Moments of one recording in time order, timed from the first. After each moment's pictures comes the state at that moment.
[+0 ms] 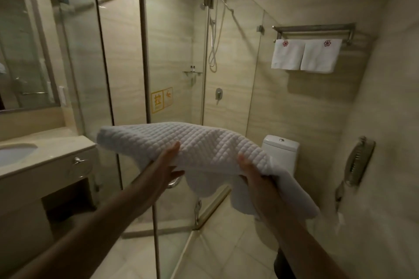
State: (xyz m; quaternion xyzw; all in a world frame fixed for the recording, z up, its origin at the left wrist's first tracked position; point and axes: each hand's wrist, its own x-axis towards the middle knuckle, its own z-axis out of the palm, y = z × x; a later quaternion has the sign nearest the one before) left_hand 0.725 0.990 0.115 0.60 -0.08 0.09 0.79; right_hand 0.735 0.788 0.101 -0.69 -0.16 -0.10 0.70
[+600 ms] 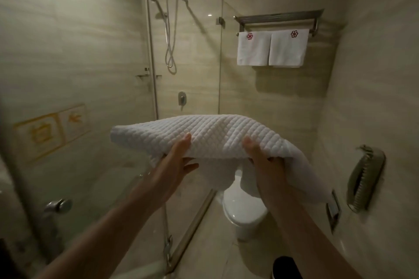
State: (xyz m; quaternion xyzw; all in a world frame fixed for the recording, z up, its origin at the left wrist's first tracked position) left_hand 1.038 0.881 0.107 0.61 -0.20 0.01 0.77; right_hand 1.010 0.698 0.104 -0.67 -0.07 -0.24 0.70
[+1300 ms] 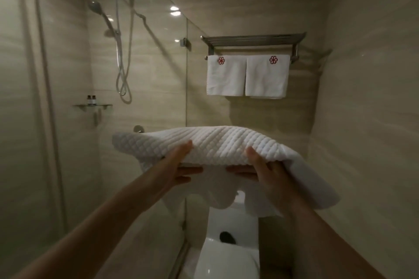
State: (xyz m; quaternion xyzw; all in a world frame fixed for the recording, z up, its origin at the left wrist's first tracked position) left_hand 1.431 0.743 0.155 0.66 -0.22 -0.05 0.71; right_hand 1.350 0.546 0.153 -0.74 -0.11 -0.24 0.62
